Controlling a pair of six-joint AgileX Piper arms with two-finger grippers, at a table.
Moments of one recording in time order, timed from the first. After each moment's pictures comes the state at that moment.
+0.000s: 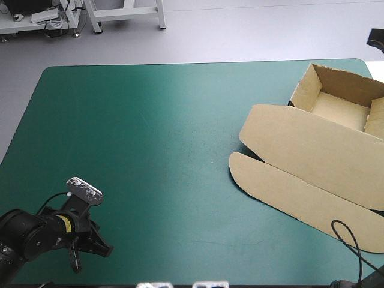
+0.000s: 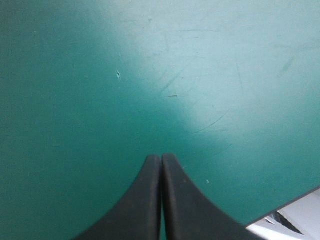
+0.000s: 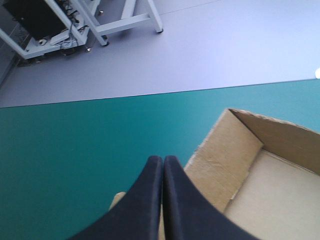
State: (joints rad) left arm -0.47 0.77 -0.70 0.02 1.18 0.07; right arm -0.49 1.69 -2.13 0.77 1.25 -0.35
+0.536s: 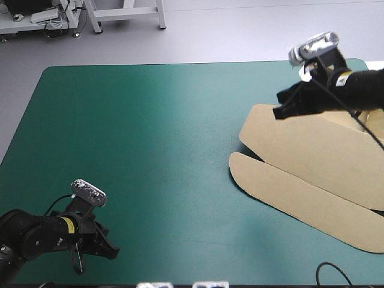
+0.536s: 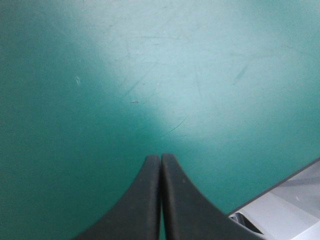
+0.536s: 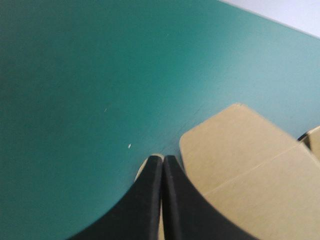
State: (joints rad) left arm -0.47 0.77 -0.70 -0.10 1.17 0.08; right arm 0.12 1.33 -1.71 0.42 1.25 -0.41
